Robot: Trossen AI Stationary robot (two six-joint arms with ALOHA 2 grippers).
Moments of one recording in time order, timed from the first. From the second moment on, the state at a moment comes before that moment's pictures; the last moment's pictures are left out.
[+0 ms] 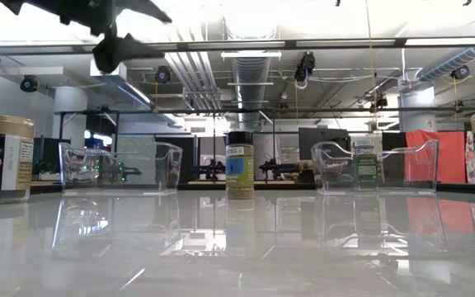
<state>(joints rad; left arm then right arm) -0.10 0.88 0.63 0.02 -0.38 -0.61 1.08 1.90 1.52 -0.99 0.35 1.17</state>
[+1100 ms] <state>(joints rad) -0.10 0.96 0.71 0.24 -0.28 -0.60 1.08 1.90 1.48 -0.90 0.31 1.24</state>
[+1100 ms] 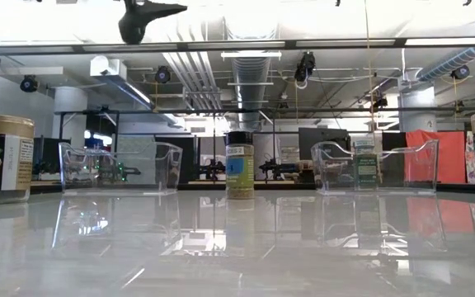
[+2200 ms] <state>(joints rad) -0.10 1.11 1.09 -0.19 -0.26 -0.41 1.07 1.90 1.78 -1.09 0.28 1.23</state>
